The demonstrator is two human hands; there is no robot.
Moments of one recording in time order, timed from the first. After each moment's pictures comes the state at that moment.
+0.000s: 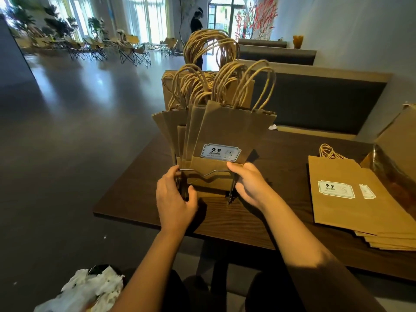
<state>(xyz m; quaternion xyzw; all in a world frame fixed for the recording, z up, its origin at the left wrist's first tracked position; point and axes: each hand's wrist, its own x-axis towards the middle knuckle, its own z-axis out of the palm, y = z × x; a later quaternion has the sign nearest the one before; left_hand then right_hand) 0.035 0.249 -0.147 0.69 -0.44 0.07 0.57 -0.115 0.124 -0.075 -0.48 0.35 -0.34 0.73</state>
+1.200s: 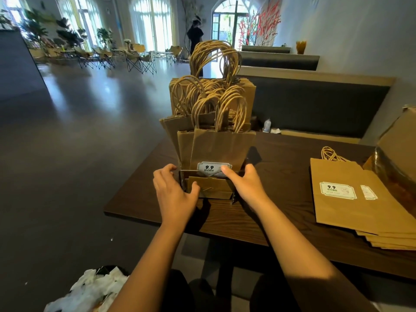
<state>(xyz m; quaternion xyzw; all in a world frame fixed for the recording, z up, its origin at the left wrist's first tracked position) 0.043 0.254 -0.121 0.73 -0.41 0.07 0.55 -0.114 0.145 -0.076 -0.65 0.39 -0.38 0.53</state>
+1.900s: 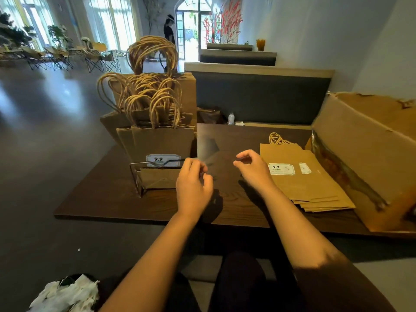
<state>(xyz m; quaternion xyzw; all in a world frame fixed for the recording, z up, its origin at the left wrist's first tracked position) -0.092 0.210 -0.107 0.60 -0.56 0.08 0.57 -0.248 0.099 -0.077 -0.69 0.52 -0.37 0.34</state>
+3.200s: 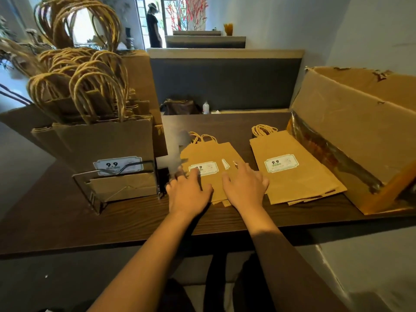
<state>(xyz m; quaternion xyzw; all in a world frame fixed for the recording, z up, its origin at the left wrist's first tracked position) -0.118 0.142 -0.152 0.79 -0.58 -0.08 0.19 -0.264 0.095 -0.160 -0.67 0.69 -0.25 0.06</state>
